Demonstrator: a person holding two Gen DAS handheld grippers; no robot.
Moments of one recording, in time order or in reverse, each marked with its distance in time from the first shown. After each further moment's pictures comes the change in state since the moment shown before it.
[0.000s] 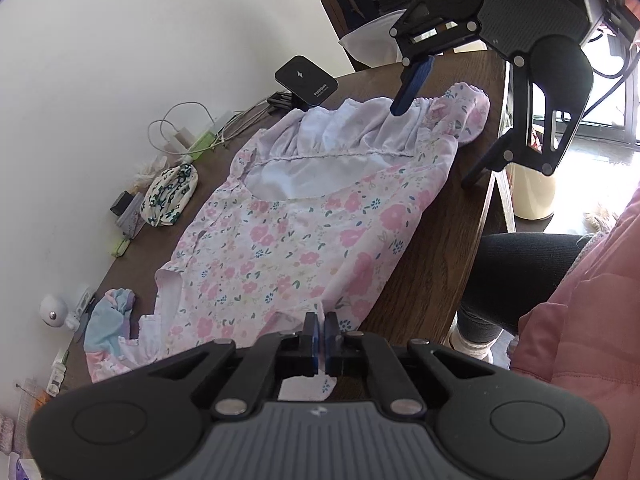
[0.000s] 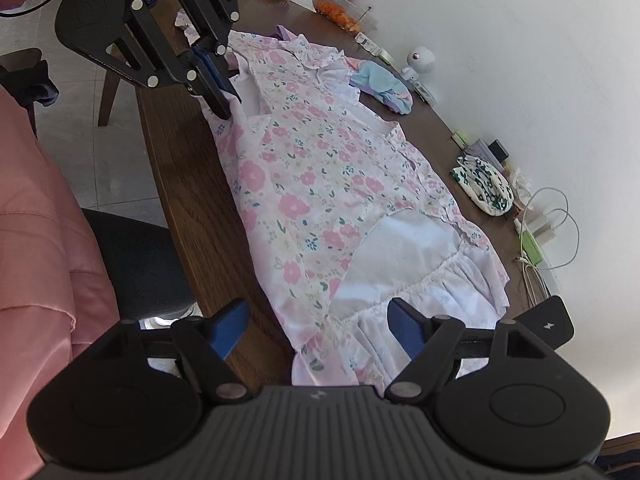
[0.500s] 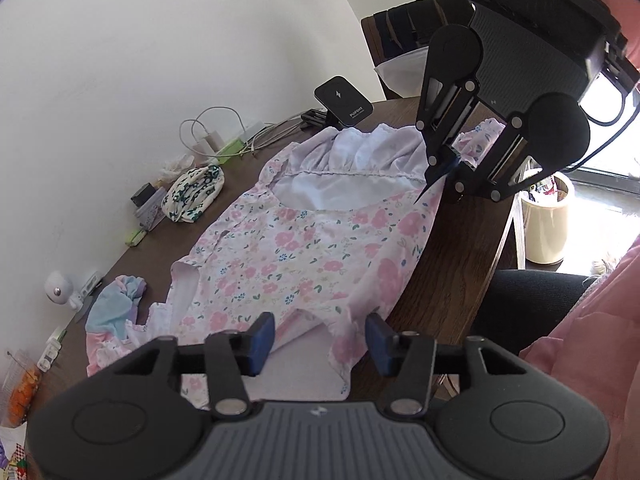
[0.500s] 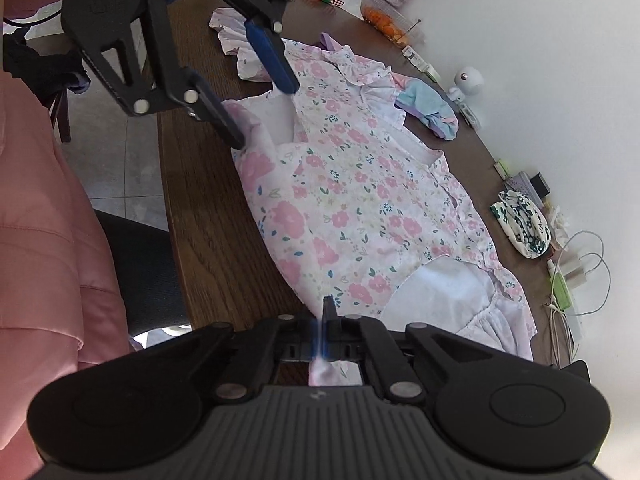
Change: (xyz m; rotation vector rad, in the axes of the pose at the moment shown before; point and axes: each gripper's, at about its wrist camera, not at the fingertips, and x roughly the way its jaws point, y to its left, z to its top) left arm -0.018 0.016 -0.028 -0.136 -0.072 0.045; right arm 0.024 -0.001 0.032 -0.098 -0.001 0.098
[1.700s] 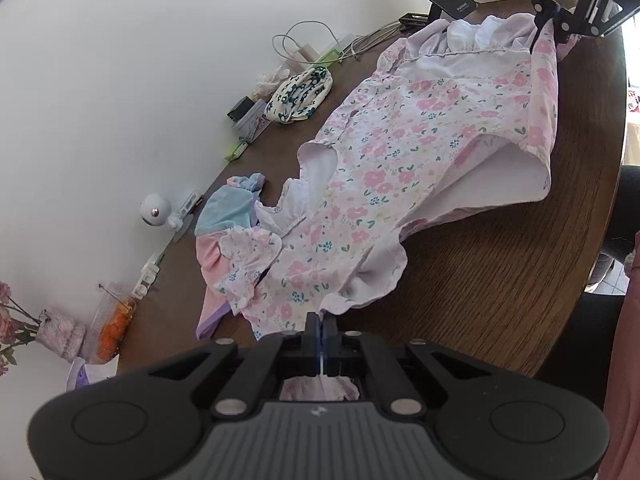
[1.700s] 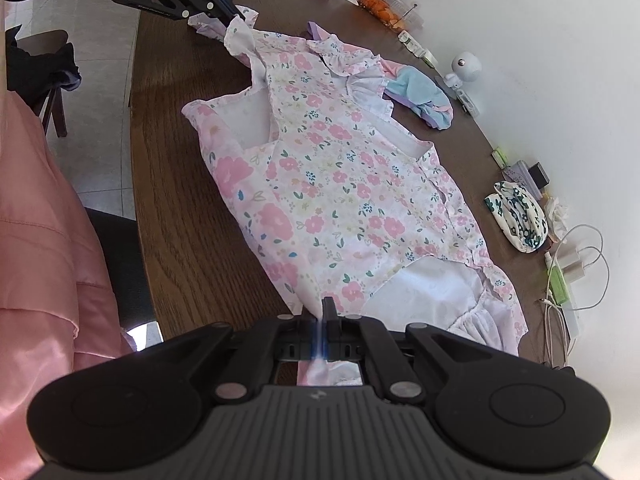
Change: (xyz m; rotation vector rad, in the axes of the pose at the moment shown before) left arm 0.004 0.077 -0.061 0.060 0.225 0.259; right arm 0.004 -0.023 0.018 -0.009 0.062 0.001
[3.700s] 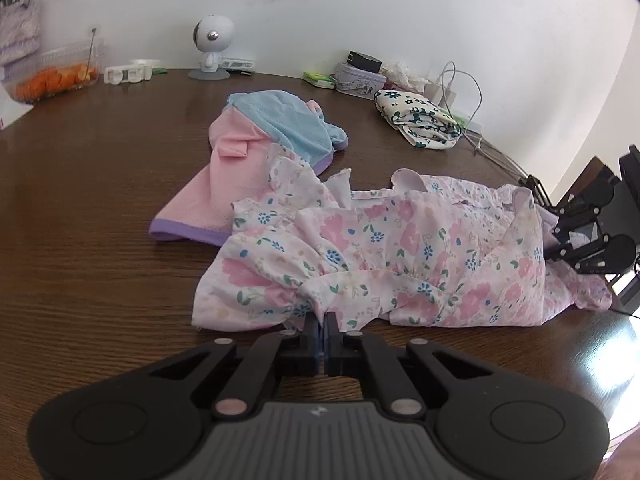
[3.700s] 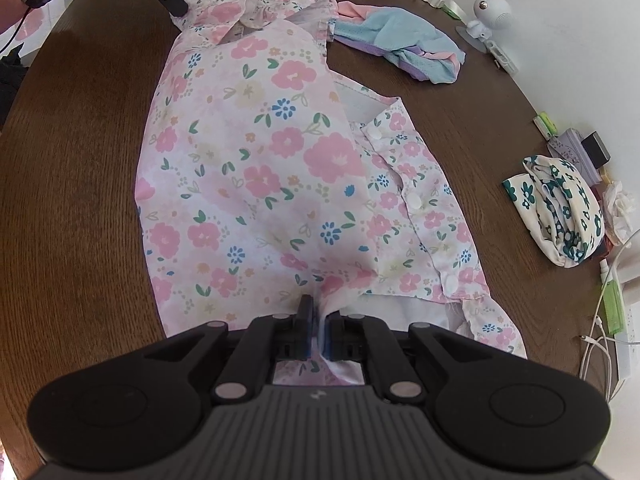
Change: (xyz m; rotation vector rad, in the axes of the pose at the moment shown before) left arm 0.090 0.127 -0.041 -0.905 0.082 -0.375; right arm 0.122 -0.153 0.017 0.014 0.073 0.271
